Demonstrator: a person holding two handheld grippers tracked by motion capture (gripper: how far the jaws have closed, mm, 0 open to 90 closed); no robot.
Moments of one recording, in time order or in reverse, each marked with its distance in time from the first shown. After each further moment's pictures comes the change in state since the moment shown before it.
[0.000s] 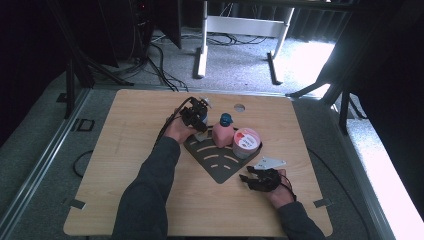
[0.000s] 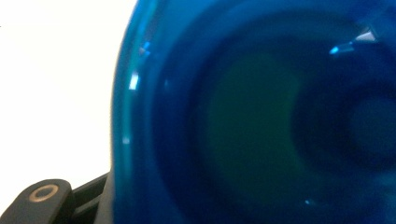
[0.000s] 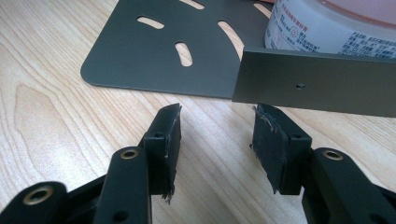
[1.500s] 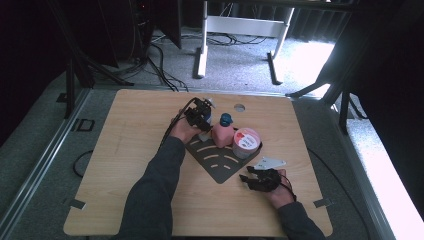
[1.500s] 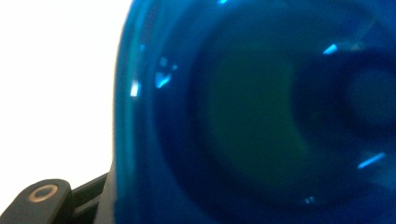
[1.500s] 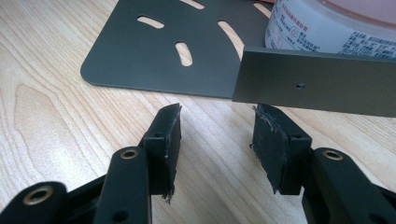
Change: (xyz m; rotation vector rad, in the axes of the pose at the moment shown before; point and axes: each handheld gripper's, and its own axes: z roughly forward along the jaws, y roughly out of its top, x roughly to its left) left arm -0.002 0.008 0.017 -0.013 -0.010 -0.026; right arm 0.000 0.000 0.000 0.000 -0.002 -0.001
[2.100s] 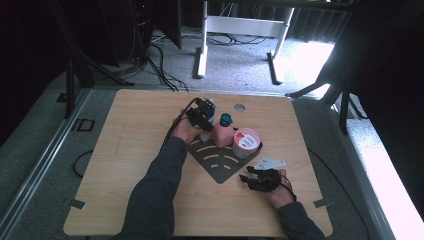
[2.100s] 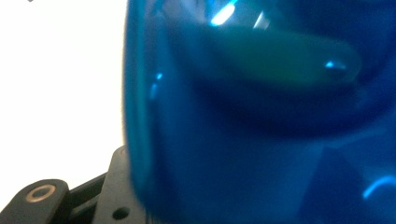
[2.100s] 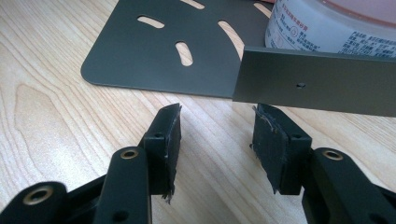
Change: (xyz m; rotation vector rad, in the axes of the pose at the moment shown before) left arm -0.004 0.003 0.006 -0.023 0.010 0.006; right arm 0.000 0.000 0.000 0.000 0.001 0.002
